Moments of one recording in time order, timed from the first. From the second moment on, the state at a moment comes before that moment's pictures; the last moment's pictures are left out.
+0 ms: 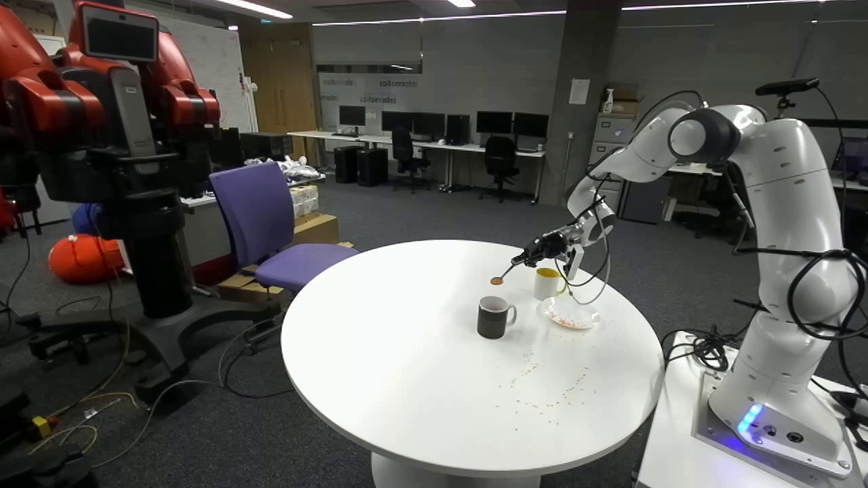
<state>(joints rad) -0.31 0.49 -0.19 -2.06 1.49 1.72 -1.34</state>
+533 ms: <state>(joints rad) -0.31 0.43 -0.21 -2.15 1.48 1.72 -1.34</state>
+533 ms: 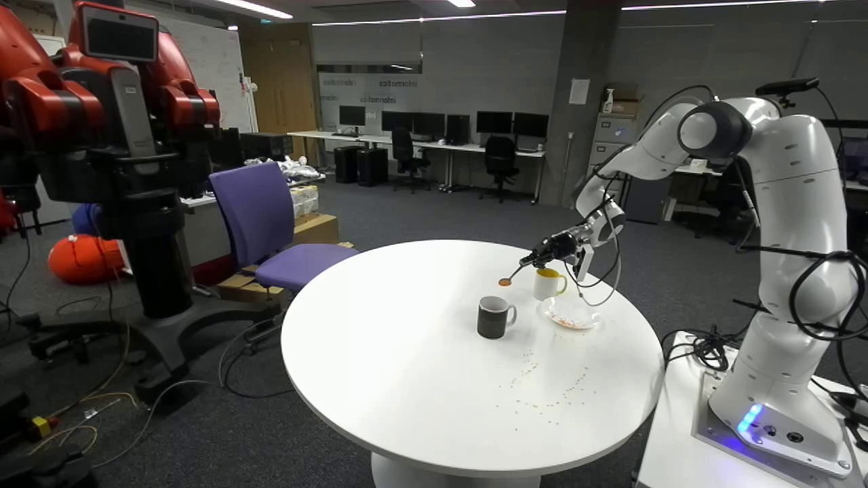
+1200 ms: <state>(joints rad) -0.31 0.40 -0.23 -2.17 1.38 1.65 -1.34</state>
